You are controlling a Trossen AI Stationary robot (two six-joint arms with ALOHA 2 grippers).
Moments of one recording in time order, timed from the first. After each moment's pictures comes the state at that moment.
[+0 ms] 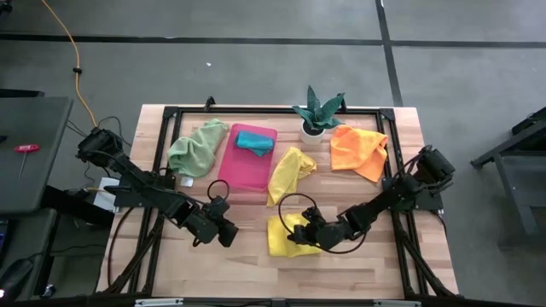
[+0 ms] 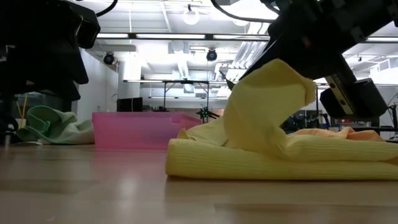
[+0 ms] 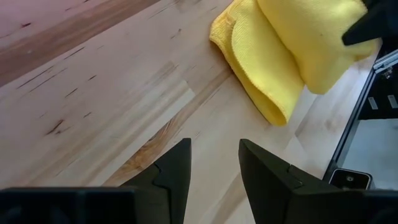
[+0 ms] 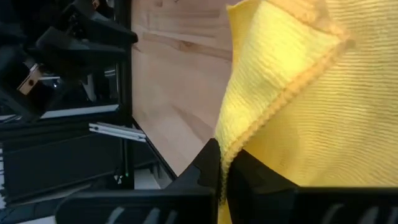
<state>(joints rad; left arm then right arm) -0.49 1.39 0.69 -0.24 -0.38 -1.43 0.54 1.75 0.83 0.33 0.39 1.75</state>
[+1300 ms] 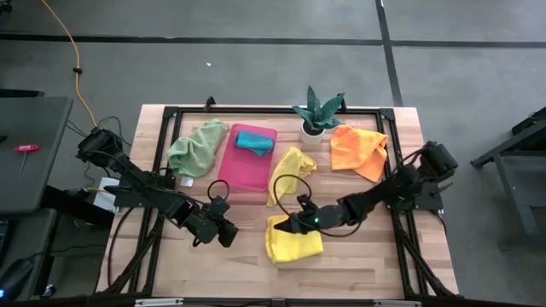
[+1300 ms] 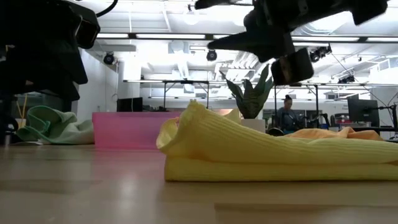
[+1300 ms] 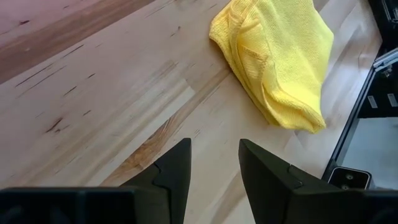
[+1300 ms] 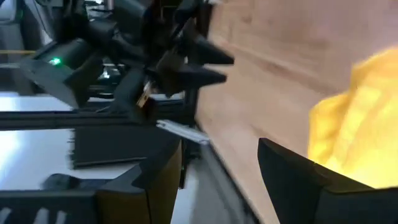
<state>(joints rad) -0.49 1.39 0.69 -0.24 -0.37 -1.43 0.43 1.69 0.83 0.55 0.28 1.55</state>
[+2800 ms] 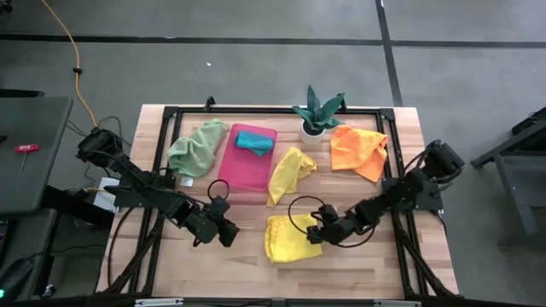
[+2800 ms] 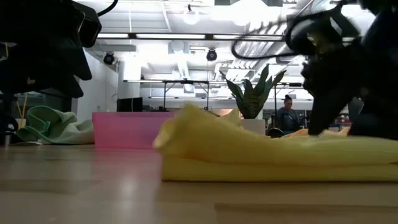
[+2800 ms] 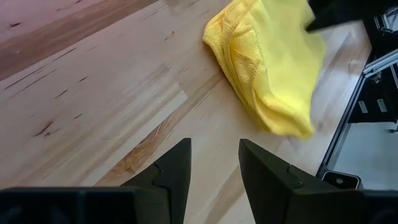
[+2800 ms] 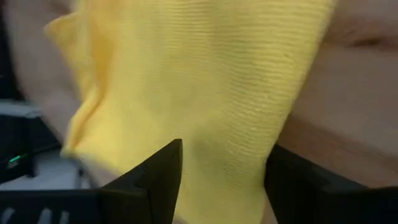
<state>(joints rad) -0.49 1.39 0.69 -0.21 -0.38 -1.44 0.55 1.64 0.68 0.08 0.19 1.75</state>
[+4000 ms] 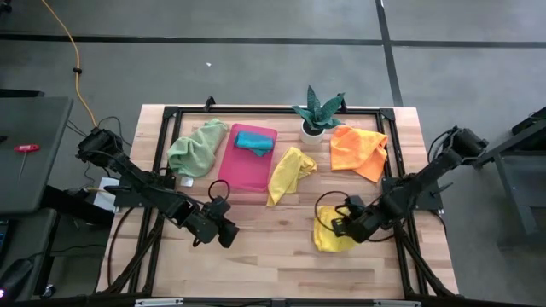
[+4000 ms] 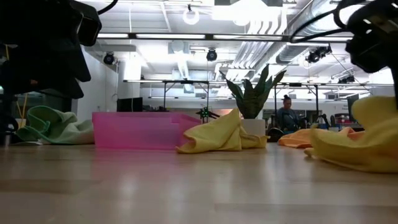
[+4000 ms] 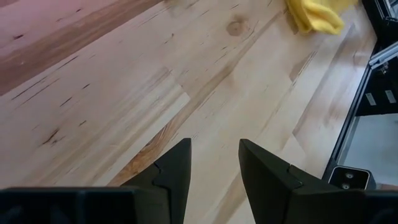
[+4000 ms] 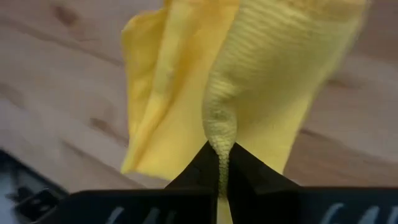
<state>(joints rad) -0.49 1.39 0.69 -0.22 -0.38 -1.38 0.65 1.29 0.69 -0.54 0.16 1.91</state>
